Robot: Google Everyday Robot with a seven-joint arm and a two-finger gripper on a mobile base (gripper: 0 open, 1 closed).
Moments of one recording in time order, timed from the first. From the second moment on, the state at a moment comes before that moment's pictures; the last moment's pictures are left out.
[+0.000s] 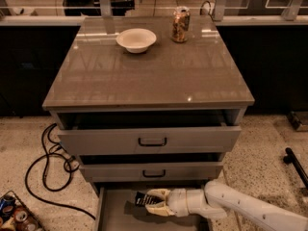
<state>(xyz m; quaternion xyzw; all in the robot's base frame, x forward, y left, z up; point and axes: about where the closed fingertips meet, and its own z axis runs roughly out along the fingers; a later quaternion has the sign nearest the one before) 0.434 0.008 0.386 -0.49 0.64 0.44 0.40</state>
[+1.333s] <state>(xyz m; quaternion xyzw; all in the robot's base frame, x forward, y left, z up) 0.459 0.083 0.236 -0.45 0.64 0.50 0.38</state>
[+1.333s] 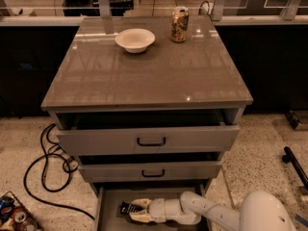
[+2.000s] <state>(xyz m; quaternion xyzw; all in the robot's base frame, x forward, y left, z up) 0.458 0.096 0.186 -0.40 0.70 0.46 0.37</state>
